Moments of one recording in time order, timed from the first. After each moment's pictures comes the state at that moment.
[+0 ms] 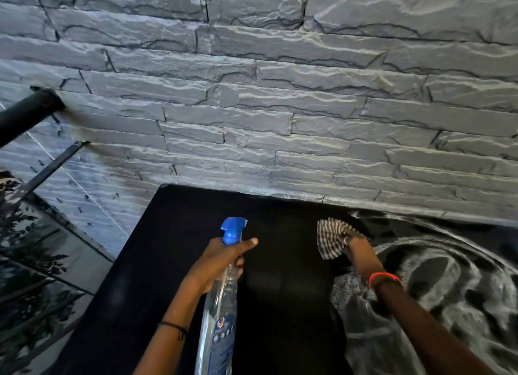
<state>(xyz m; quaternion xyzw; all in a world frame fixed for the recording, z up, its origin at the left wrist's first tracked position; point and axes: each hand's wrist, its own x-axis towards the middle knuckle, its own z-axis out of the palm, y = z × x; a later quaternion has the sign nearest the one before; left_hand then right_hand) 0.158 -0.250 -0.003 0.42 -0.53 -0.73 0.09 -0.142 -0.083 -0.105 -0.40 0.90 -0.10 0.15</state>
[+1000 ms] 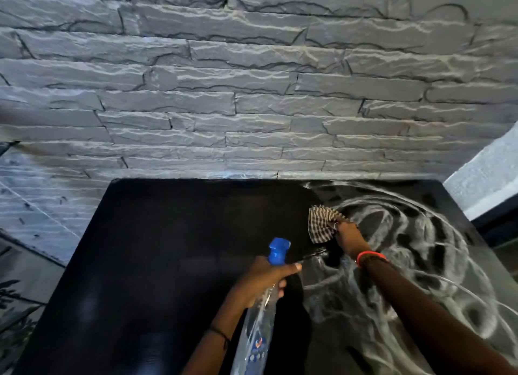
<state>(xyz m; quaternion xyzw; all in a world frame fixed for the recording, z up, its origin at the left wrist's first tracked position) 0.096 -0.106 -0.027 0.37 -0.54 -0.75 -0.09 -0.148 0.005 -0.095 -0.24 0.94 -0.13 0.19</state>
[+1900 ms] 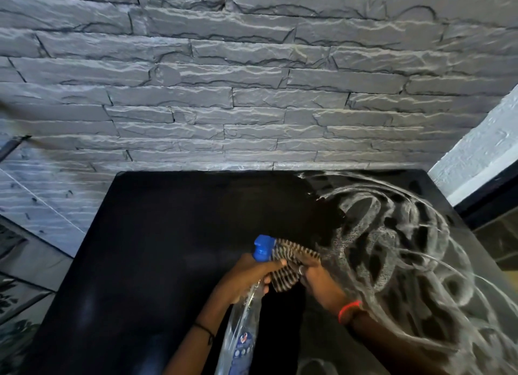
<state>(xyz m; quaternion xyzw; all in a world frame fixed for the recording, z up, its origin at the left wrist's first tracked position) 0.147 -0.091 -0.015 0.36 -0.55 -0.75 -0.08 0.014 0.058 -0.102 -0.46 0.84 -0.21 0.18</state>
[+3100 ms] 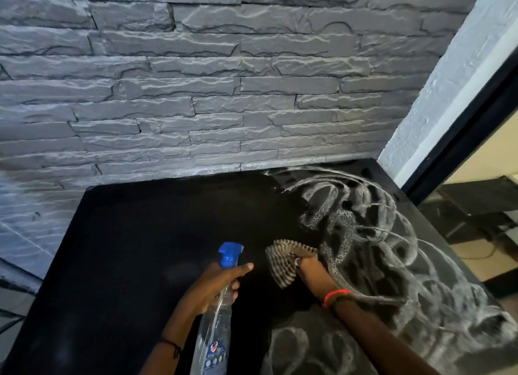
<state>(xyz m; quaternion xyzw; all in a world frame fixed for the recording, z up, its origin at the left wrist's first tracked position) 0.190 -0.060 -0.004 0.36 -0.56 -0.74 -0.10 0.009 0.118 -0.107 -0.31 0.88 -0.28 0.24</state>
